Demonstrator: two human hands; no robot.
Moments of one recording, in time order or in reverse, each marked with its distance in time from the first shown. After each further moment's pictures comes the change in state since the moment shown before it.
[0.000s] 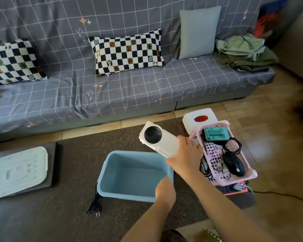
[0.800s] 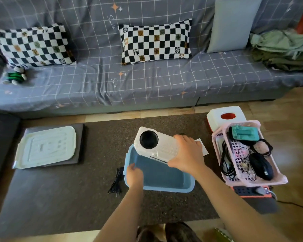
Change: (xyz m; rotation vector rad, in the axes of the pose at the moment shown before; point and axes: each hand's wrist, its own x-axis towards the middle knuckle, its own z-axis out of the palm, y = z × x) left_hand 0.009 -0.146 -0.068 -1.070 0.444 -0.515; right_hand -0.018 -0.061 0.020 0.051 -0.294 -0.288
